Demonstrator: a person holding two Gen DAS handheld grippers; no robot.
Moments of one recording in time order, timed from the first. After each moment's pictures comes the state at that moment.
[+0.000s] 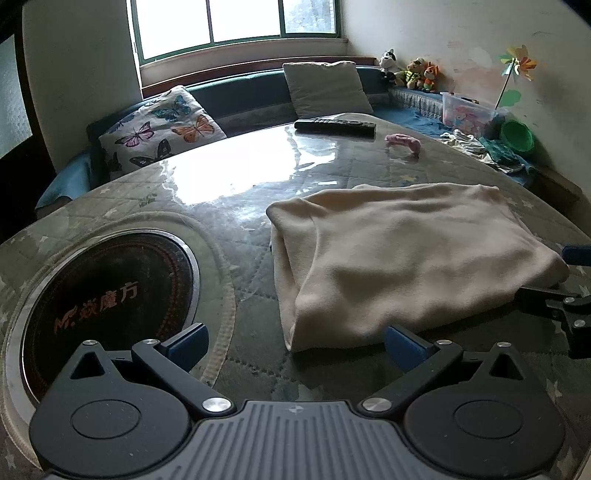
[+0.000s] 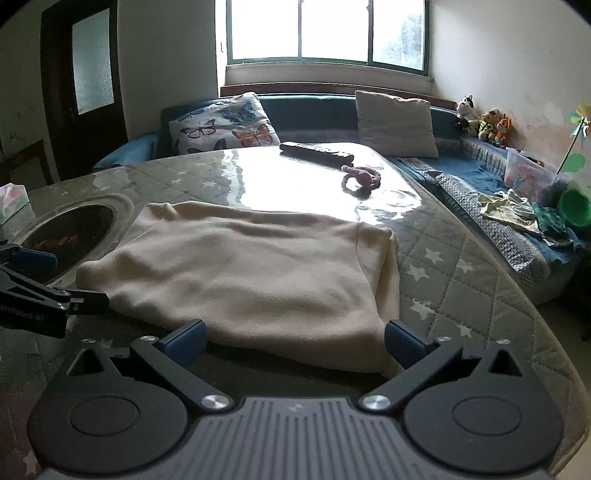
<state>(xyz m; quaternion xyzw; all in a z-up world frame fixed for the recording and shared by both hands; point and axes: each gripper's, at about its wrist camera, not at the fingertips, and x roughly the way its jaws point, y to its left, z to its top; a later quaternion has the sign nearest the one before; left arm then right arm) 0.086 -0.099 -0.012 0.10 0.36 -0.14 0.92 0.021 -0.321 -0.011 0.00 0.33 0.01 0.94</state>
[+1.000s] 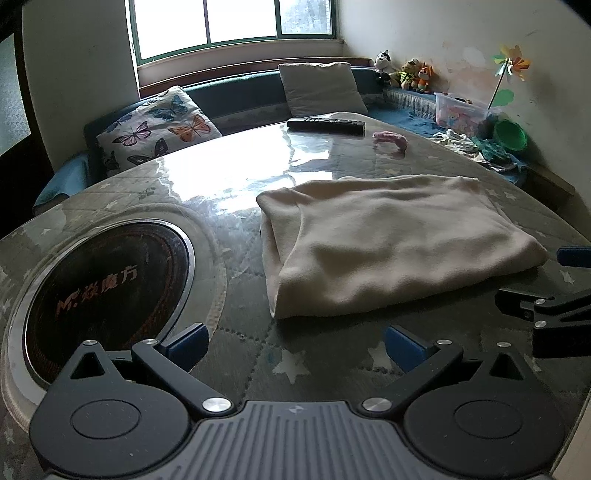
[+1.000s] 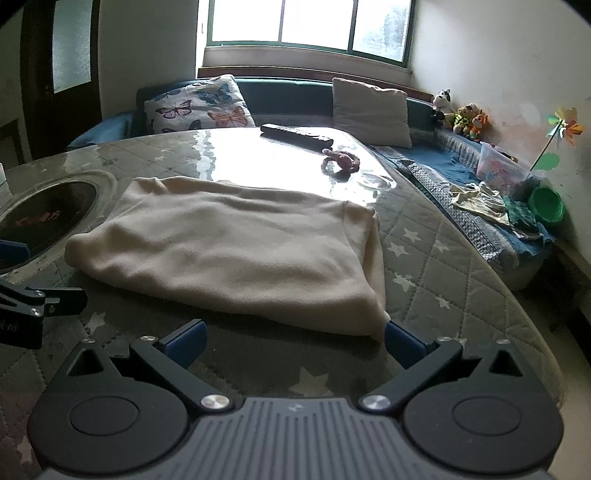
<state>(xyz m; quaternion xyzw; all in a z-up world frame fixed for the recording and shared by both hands) 0.060 -0.098 -0.010 0.09 0.36 -0.15 0.91 0.007 -0.302 -0.012 -0.03 0.36 -0.04 0.93</state>
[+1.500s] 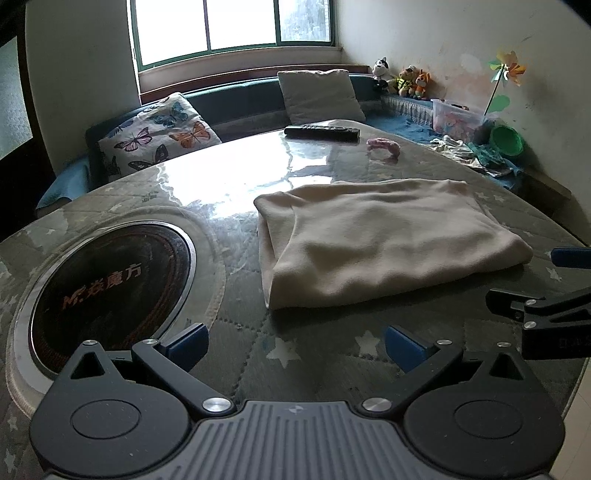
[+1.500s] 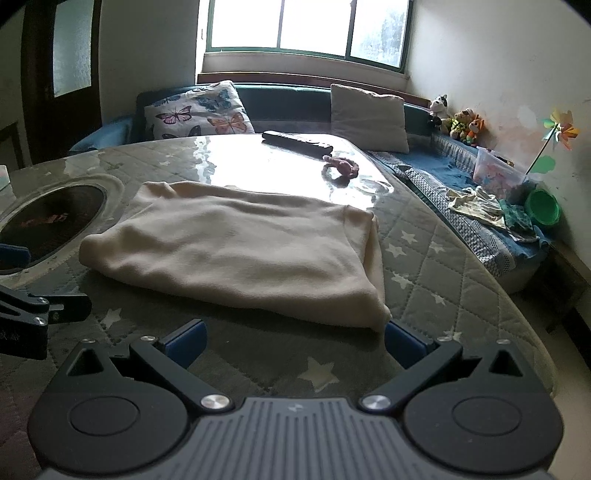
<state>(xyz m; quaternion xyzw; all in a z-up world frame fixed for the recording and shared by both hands) 0.042 -0.096 -0.004 0.09 0.35 -0.15 0.92 -0.010 -0.294 -0.006 -0.03 0.35 -0.04 0.94</state>
